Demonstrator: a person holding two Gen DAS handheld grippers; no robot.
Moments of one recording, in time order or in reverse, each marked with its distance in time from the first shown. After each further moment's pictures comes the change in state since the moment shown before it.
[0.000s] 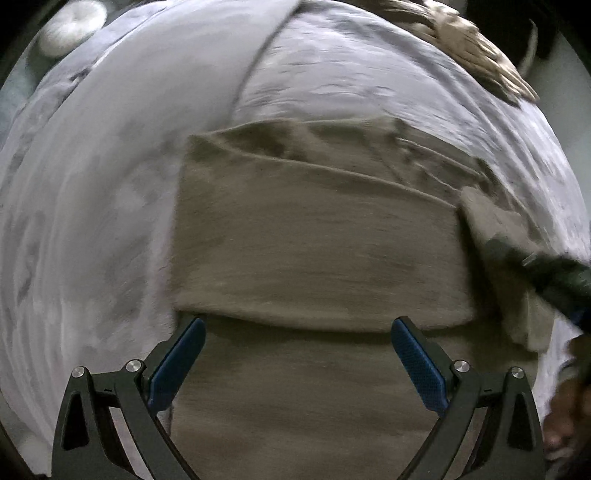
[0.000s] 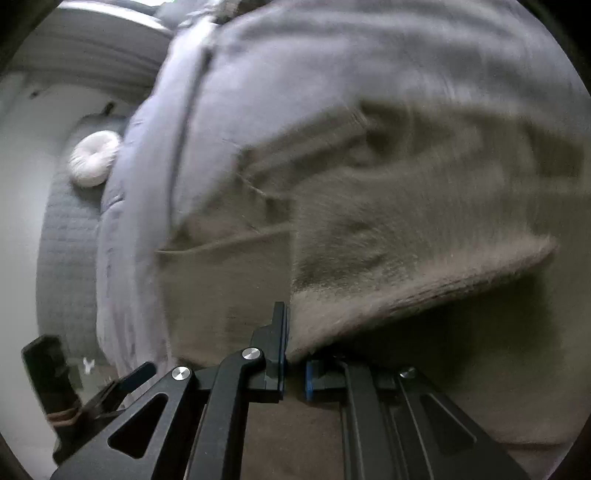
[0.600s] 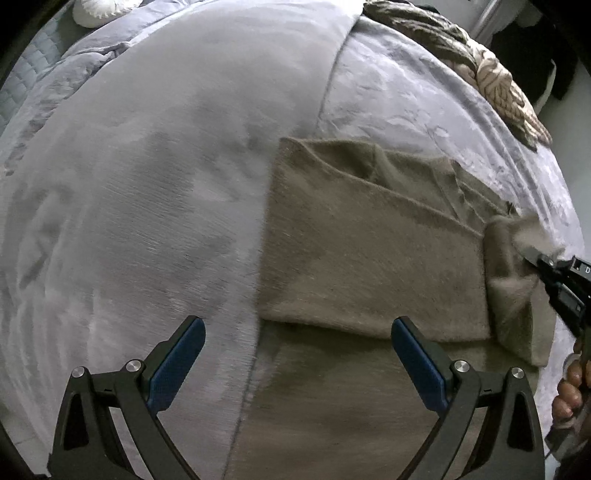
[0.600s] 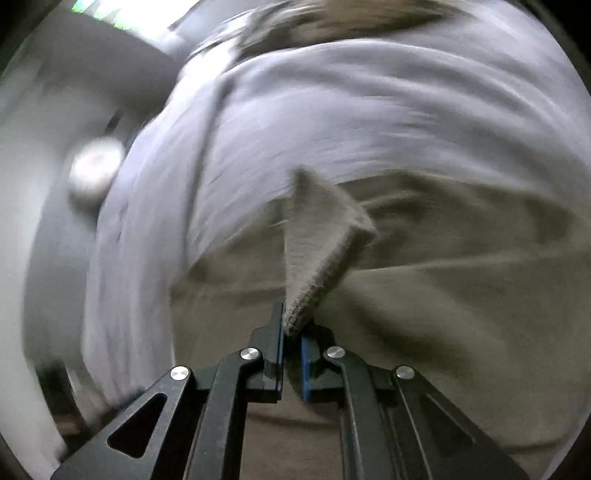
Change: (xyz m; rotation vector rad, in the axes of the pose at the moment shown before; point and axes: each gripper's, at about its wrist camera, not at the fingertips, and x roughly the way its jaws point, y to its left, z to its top) left arm -0.013 0.085 -0.006 -0.103 -0.058 -0.037; right arm -0.003 0.094 -0.020 -0.289 -0.109 -0.104
